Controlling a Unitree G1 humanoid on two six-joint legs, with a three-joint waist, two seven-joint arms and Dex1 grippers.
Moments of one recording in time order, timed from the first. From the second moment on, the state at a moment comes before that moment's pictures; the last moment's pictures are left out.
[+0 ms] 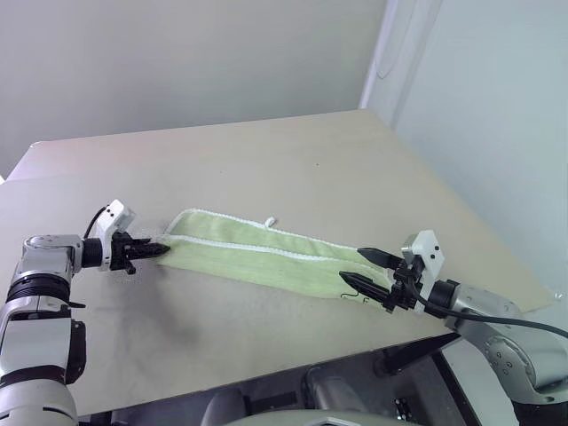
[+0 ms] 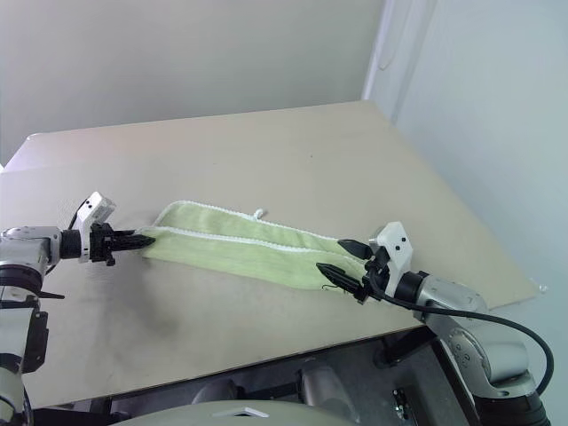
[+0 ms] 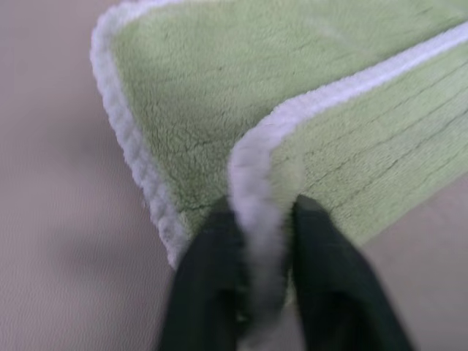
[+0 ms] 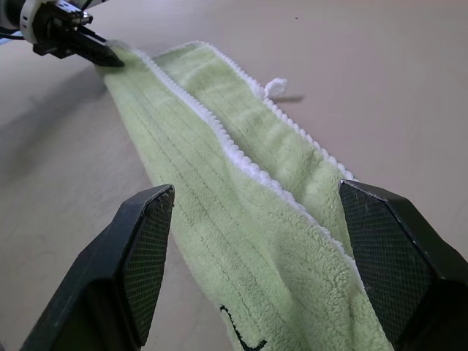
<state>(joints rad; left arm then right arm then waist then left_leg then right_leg) -0.69 0.81 0.05 1.09 -0.11 0.14 -1.37 0.09 -0.63 -0.09 -0.49 0.63 0.61 0.68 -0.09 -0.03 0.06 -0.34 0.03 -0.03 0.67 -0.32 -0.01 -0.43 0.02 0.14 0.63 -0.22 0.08</state>
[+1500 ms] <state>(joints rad) -0.58 0.80 0.09 0.93 -0.17 0.19 -1.36 0.00 -0.62 -0.21 -0.41 0.79 1.05 0.54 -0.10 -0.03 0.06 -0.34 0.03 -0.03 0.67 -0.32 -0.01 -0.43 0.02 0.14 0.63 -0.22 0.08</state>
